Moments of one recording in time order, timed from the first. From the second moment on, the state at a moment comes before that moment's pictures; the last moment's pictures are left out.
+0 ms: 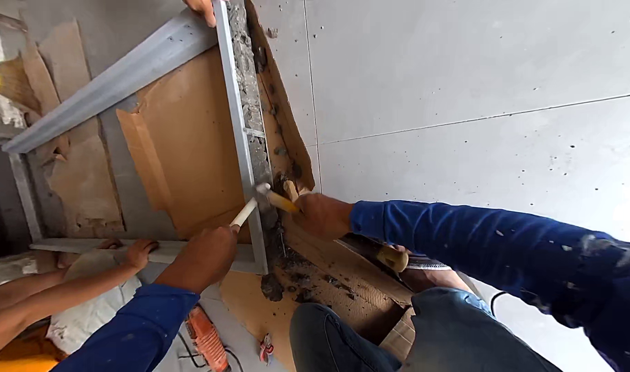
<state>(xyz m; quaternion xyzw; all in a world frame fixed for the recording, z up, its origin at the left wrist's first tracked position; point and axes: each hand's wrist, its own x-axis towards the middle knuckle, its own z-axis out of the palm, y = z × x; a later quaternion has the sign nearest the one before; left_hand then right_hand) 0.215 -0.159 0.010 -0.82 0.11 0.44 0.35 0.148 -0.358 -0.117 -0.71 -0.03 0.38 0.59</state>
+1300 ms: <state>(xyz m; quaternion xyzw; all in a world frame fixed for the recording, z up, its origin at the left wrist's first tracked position) 0.238 -0.173 0.006 -0.81 0.11 0.47 0.33 0.205 -0.378 -0.117 -0.64 0.12 0.41 0.63</state>
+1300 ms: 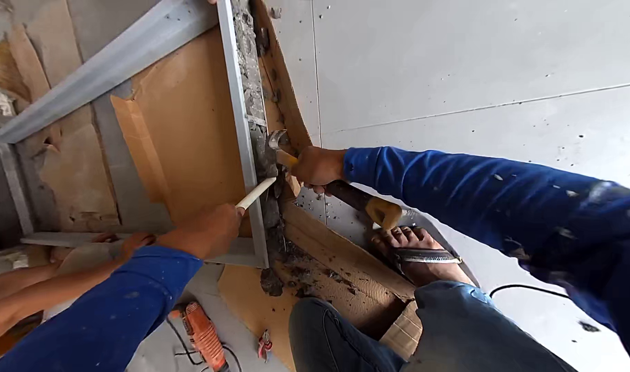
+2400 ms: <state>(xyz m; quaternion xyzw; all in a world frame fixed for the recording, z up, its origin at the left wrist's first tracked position) 0.215 -0.164 0.005 -0.81 0.00 0.52 0.28 0.179 -0.345 -0.139 -0.60 0.15 0.40 0.68</state>
